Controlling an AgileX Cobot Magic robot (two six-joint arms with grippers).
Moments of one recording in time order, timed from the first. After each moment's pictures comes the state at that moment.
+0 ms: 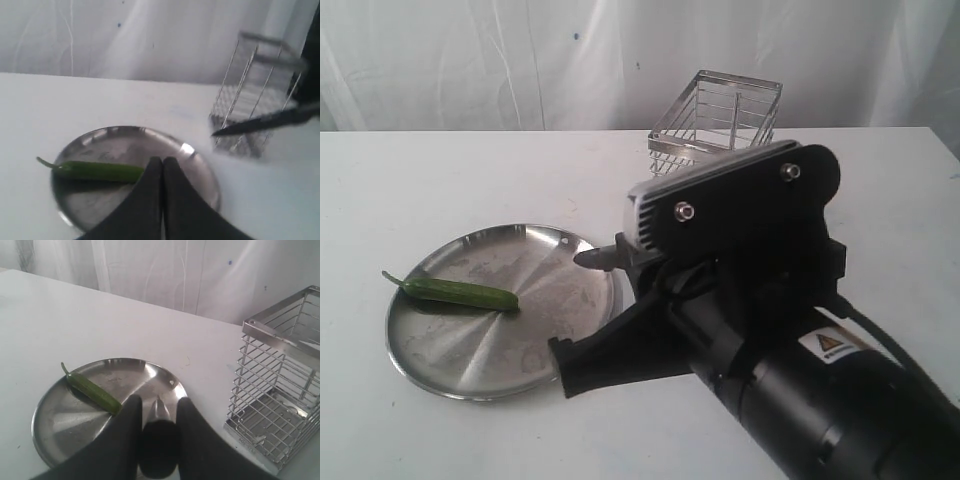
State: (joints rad) left arm -0.28 0.00 0.02 -0.27 0.10 0.00; right arm 1.40 1.22 -0.64 1.46 -0.86 -1.08
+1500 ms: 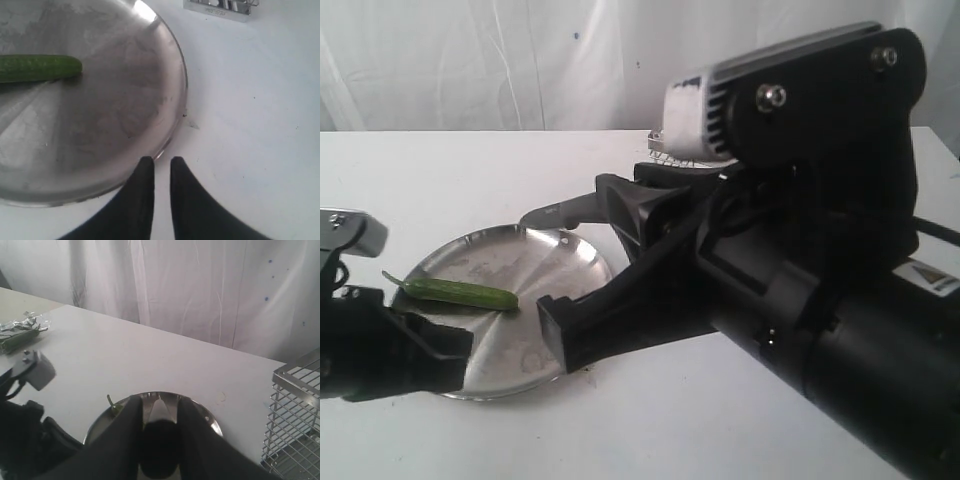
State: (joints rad) left arm -0.41 1.07 -0.42 -0.92 0.22 0.66; right arm 1.40 1.08 -0.70 1.46 -0.74 -1.20
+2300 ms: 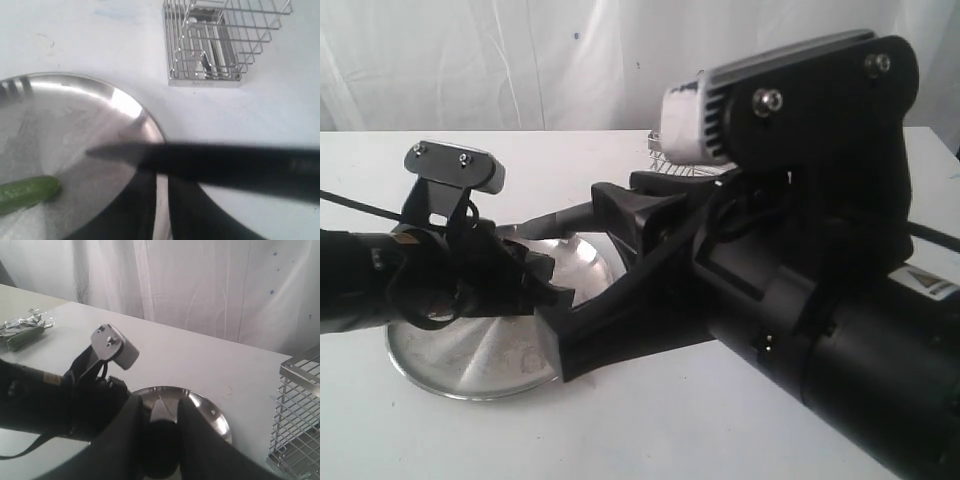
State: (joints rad) left arm -0.59 1.34 -0.64 -0.89 -0.05 0.68; right arm 1.40 1.08 -0.70 1.48 -0.72 -1.20
